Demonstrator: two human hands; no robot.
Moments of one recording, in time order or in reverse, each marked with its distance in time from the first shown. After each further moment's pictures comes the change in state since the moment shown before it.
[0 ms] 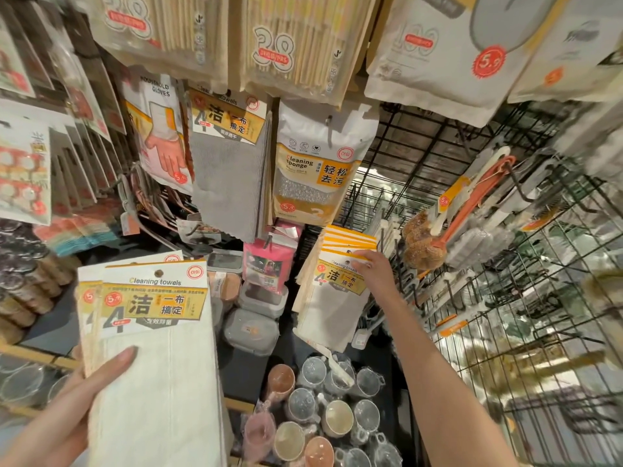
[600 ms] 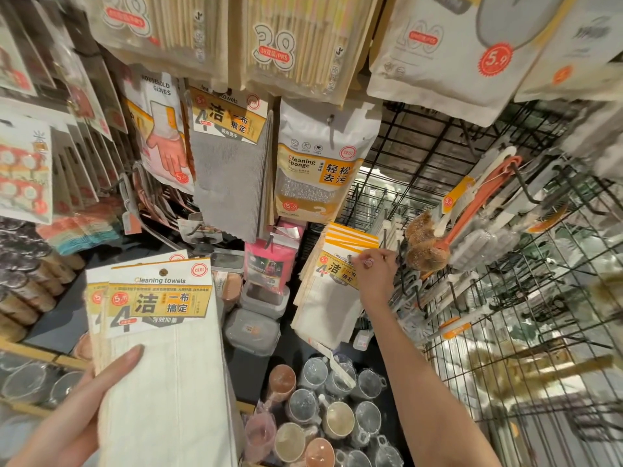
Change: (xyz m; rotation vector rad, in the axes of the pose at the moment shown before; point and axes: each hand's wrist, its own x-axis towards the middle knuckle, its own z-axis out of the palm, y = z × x) left_hand -0.003 -0.002 0.020 -0.039 -0.022 -0.031; right_hand -0.006 0.001 0.024 -0.205 0.367 -0.029
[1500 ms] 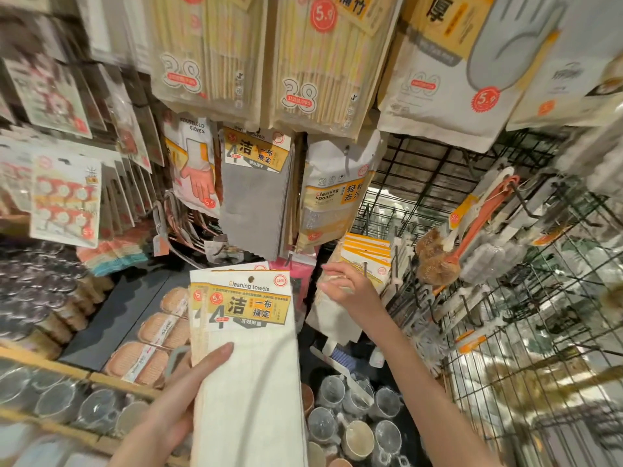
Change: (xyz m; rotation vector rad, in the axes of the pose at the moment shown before) left_hand -0.016 0.007 0.068 0.061 -0.011 0.016; right_hand -0.082 -0.103 -0.045 0.343 -0.602 -0.144
